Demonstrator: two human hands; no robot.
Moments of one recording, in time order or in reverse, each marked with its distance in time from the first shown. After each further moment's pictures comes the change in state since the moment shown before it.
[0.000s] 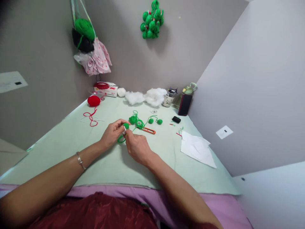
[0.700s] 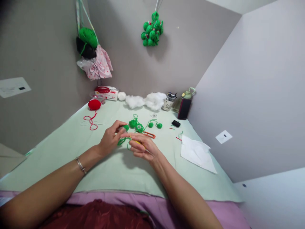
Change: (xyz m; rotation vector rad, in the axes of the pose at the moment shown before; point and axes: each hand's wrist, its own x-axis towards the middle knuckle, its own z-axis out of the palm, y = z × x) left_hand -0.002 -0.001 -0.008 0.223 0.109 0.195; right_hand 0.007 0.011 -0.029 1.464 -0.650 0.384
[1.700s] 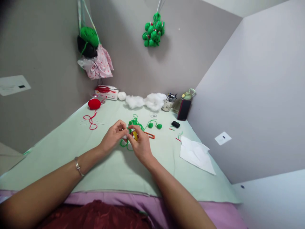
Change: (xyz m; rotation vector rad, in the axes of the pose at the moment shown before) left_hand 0.002 0.015 0.011 -0.402 -0.099 -0.246; right_hand 0.024 0.017 0.006 -1.034 0.825 -0.576
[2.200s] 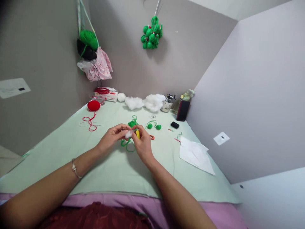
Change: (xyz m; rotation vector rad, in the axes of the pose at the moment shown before) left_hand -0.001 0.007 -0.004 -0.066 -0.055 -0.093; right_hand 0.005 0.011 -0.001 0.140 0.090 0.047
